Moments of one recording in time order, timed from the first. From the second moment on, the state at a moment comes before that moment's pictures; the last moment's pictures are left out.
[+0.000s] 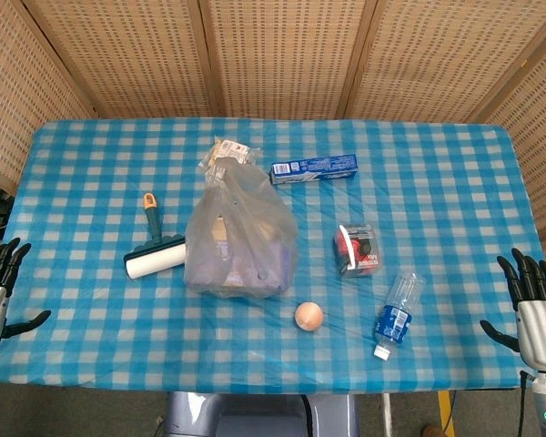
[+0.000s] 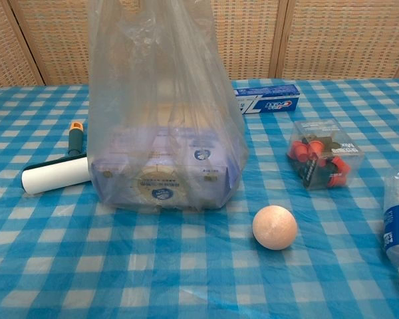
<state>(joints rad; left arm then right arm) -0.10 -1.12 -0.04 -1.60 1.52 1.50 0.00 0.05 -1.14 0.09 -1.58 -1.53 1.59 -0.05</state>
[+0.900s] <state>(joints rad) -0.53 -1.05 -0.15 -1.73 1.66 1.19 -0.93 0.07 -1.14 0.15 -1.56 -1.39 1.52 -0.07</state>
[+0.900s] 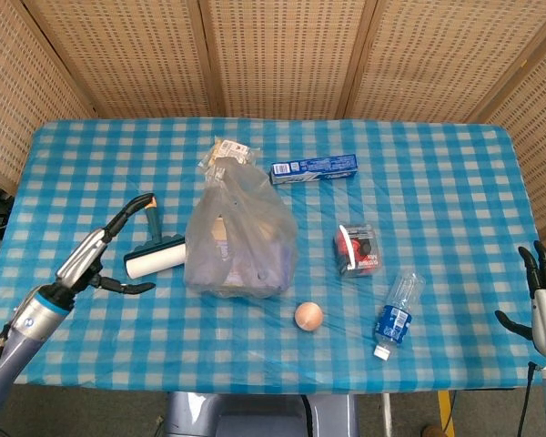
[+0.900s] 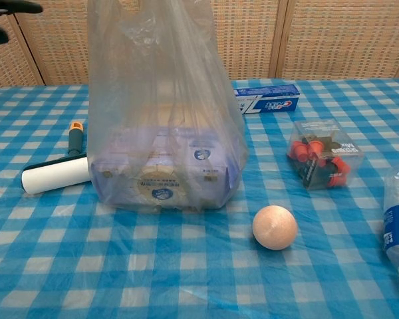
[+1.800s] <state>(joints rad) -0.92 -1.10 -0.33 -1.80 1.43 0.78 -1.44 0.09 -1.16 0.16 -1.52 -1.33 1.46 -0.09</state>
